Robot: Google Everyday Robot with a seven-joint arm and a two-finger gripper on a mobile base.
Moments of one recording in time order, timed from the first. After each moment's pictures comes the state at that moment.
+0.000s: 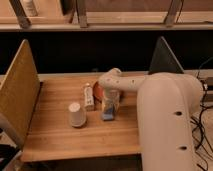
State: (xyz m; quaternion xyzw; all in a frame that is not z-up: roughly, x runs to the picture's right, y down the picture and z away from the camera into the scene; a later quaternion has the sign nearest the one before) arm 0.037 0.136 0.901 -0.28 0.23 0.56 0.74
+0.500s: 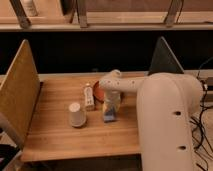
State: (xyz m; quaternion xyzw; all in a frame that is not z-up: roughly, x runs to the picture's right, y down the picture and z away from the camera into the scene) arm 0.055 0.143 0.900 -0.27 0.26 0.56 0.74
